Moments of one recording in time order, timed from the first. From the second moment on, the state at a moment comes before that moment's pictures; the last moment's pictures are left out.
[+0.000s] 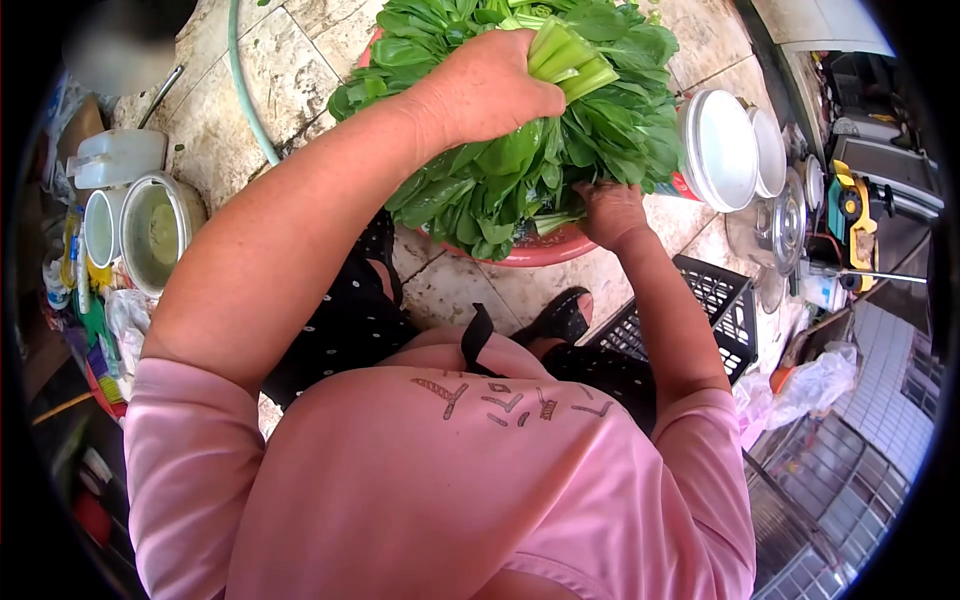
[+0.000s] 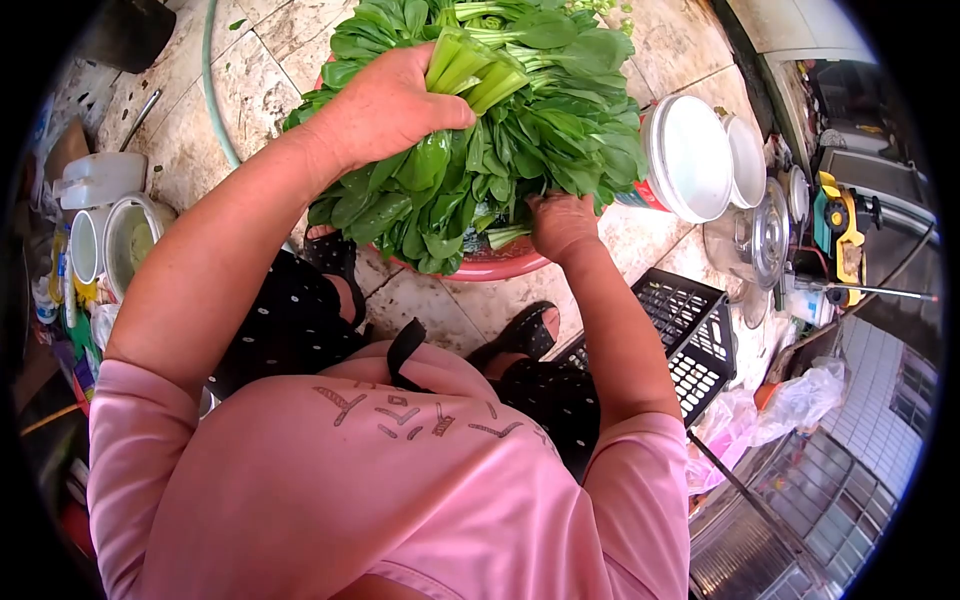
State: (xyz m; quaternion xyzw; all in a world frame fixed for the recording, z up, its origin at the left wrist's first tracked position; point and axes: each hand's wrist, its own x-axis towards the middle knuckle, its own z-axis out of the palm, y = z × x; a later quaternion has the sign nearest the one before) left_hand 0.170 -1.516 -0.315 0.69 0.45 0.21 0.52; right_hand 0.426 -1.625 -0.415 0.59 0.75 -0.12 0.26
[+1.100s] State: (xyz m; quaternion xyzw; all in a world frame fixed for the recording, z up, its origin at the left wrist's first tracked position) left_hand 0.189 -1.550 -0.347 0.65 0.43 0.19 0.60; right_hand 0.370 -1.627 -0.337 0.61 0.42 -0.55 -0.39
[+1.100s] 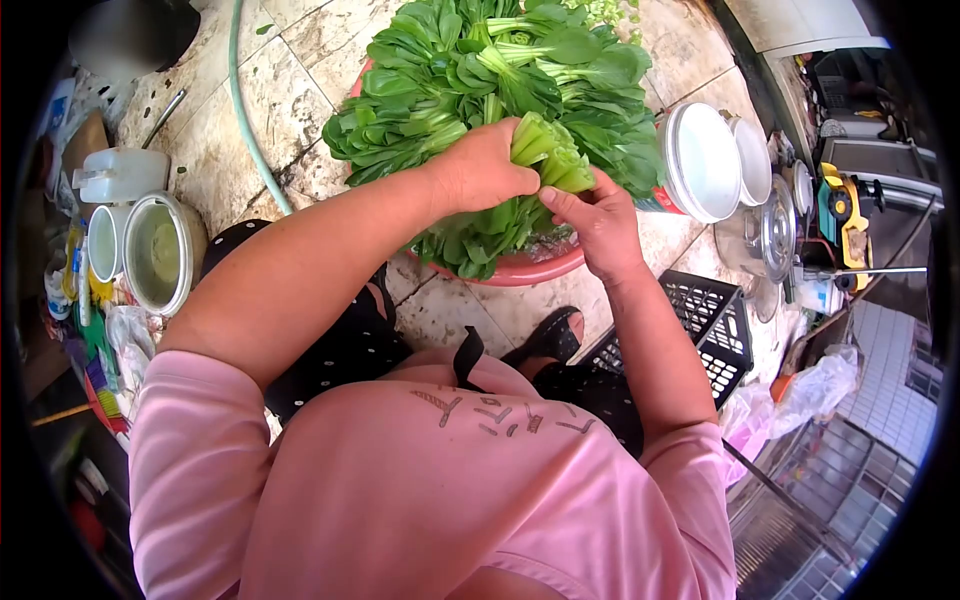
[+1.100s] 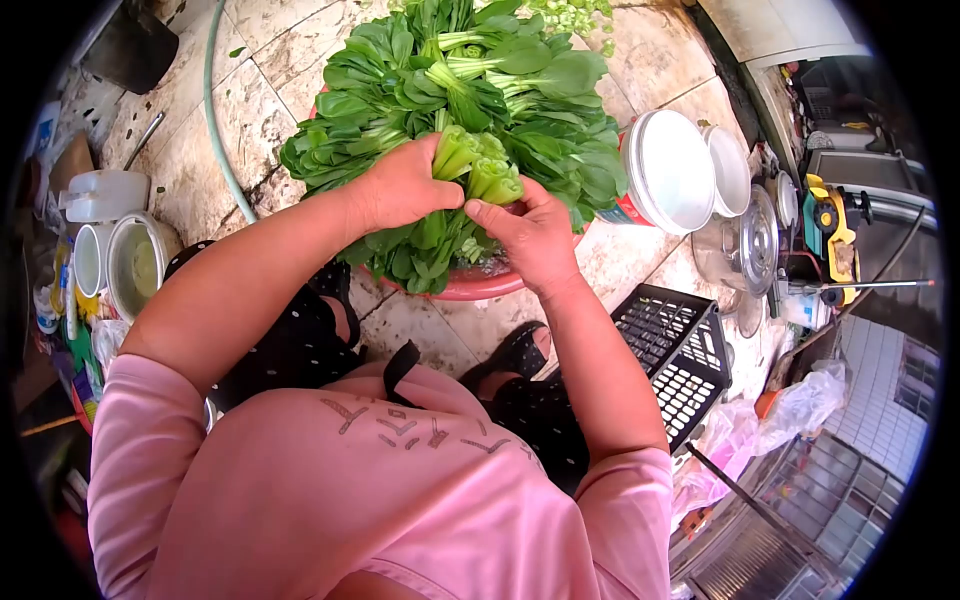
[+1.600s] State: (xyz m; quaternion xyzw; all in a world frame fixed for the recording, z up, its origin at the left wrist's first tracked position) left_hand 0.182 -1.541 -0.349 0.56 0.32 0.24 0.72; right_hand 0.359 -1.619 -0.312 0.53 0.25 -0.66 -0.48
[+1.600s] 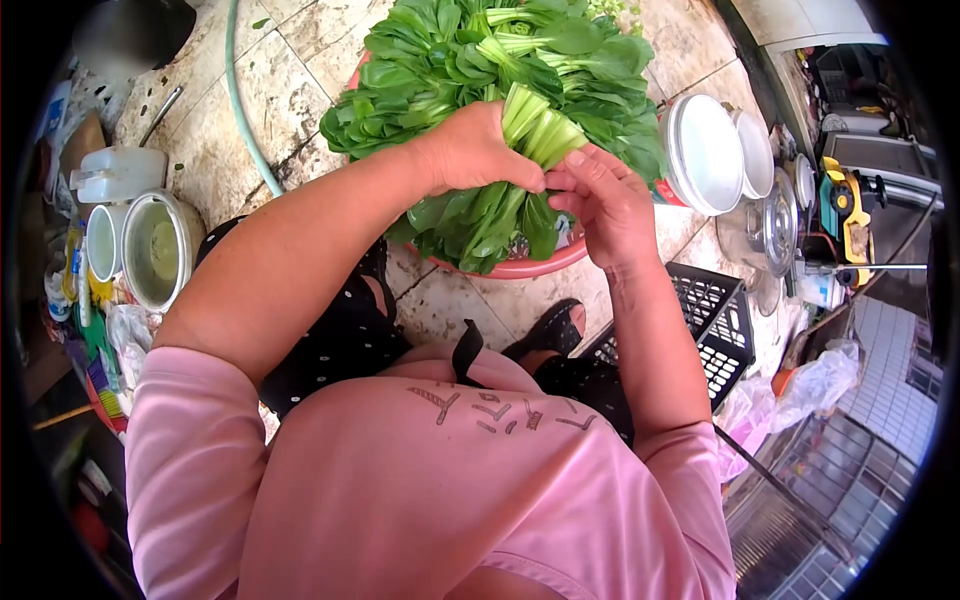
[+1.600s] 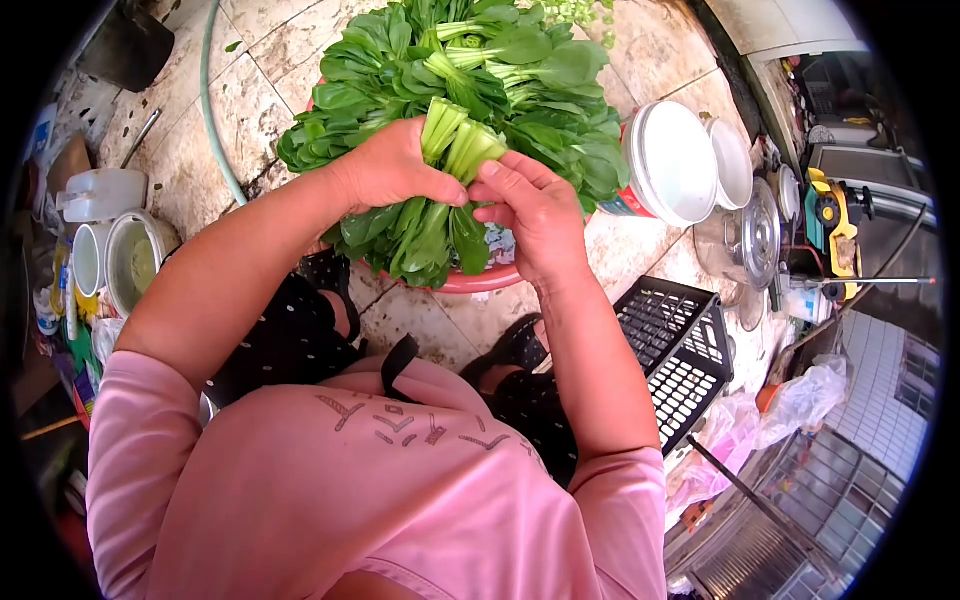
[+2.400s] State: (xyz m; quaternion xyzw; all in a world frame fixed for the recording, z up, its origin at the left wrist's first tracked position) left_hand 0.148 -1.504 -0.321 0.51 0.23 0.18 0.81; right_hand 0.394 -1.639 -0.514 0.59 0.75 -0.16 0.26
